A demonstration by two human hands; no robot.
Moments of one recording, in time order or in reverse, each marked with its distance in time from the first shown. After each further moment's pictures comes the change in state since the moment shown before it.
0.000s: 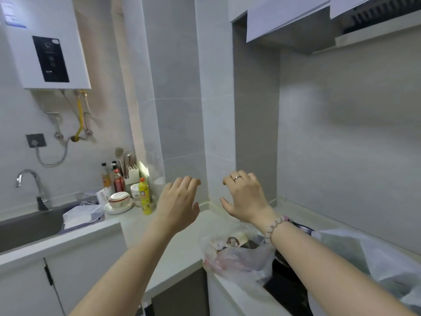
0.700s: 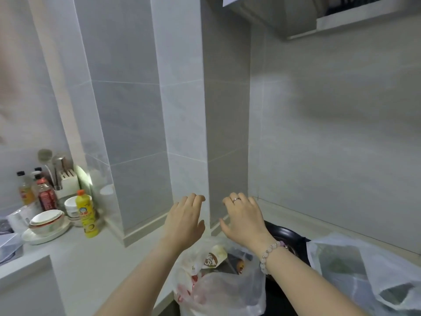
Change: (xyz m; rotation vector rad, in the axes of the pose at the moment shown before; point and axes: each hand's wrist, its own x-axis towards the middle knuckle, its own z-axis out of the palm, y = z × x) left_hand 0.058 0.013 0.169 -0.357 -0.231 0.039; right_hand -0.008 0.050 0.112 -0.094 -0.306 0.241
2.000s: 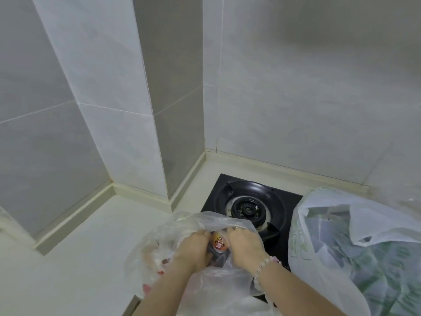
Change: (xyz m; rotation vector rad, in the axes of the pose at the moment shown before) left_hand -0.001 0.018 0.238 -0.405 -0.800 0.111; right_hand -0.053 0.034 0.144 0.017 -0.913 0.573
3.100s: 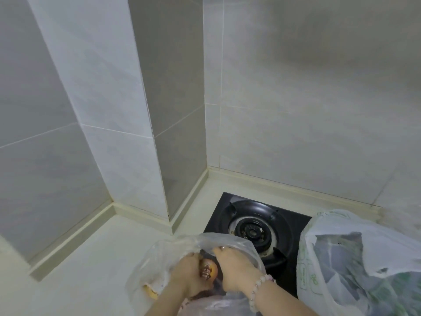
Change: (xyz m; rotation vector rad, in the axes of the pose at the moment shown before) left_hand 0.016 -0.021 -0.001 -0.110 -0.025 -0.198; right_hand 0.028 -0.009 -0.007 0.120 -0.051 -0.201
